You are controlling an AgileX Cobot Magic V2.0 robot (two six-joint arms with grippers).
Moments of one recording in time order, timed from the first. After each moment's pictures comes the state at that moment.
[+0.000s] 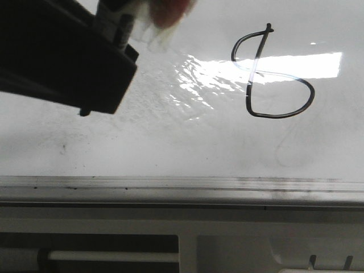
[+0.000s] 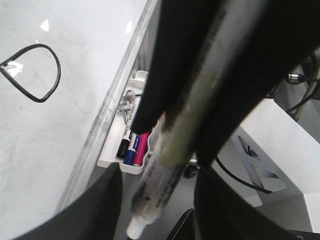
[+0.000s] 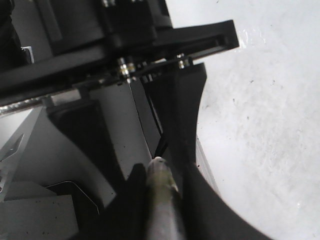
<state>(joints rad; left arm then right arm) -0.68 1.08 -0.72 -1.15 0.80 1.45 1.19 1.10 -1.00 -0.23 0.64 0.05</state>
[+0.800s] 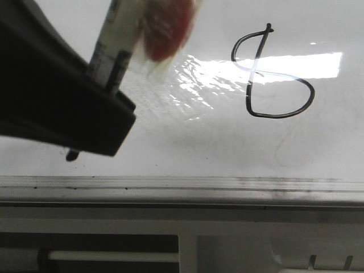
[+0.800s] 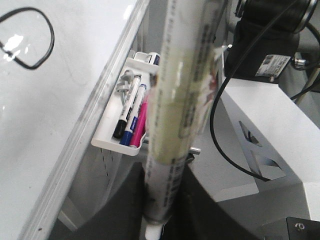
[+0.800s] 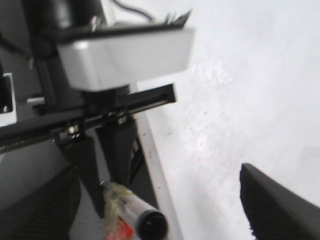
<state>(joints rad) -0.69 1.10 -0.65 -1.17 0.75 1.46 1.18 1.00 -1.05 -0.36 0.67 0.07</state>
